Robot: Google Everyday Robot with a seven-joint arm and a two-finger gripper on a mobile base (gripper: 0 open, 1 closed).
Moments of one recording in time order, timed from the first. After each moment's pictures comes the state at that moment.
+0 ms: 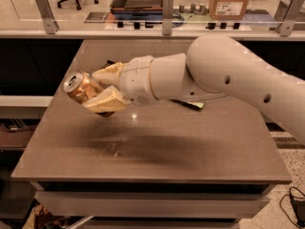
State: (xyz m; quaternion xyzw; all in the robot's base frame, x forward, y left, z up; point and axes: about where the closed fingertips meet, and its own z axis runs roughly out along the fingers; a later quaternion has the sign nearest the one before) arm 0.490 0.119 0.929 -0.60 0.56 0.26 0.51
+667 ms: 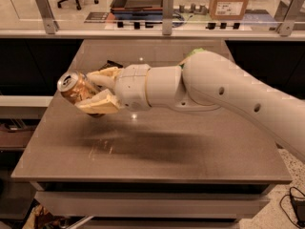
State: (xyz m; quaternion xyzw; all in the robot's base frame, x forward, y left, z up) arm 0.493 0.137 0.924 -0.58 0.53 0.29 0.55
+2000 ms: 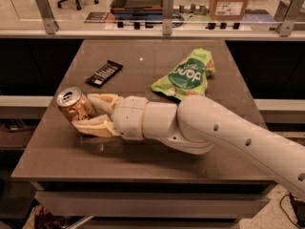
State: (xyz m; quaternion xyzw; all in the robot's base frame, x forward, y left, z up) arm 0.472 0.150 0.869 -0.51 0.54 0.35 0.57
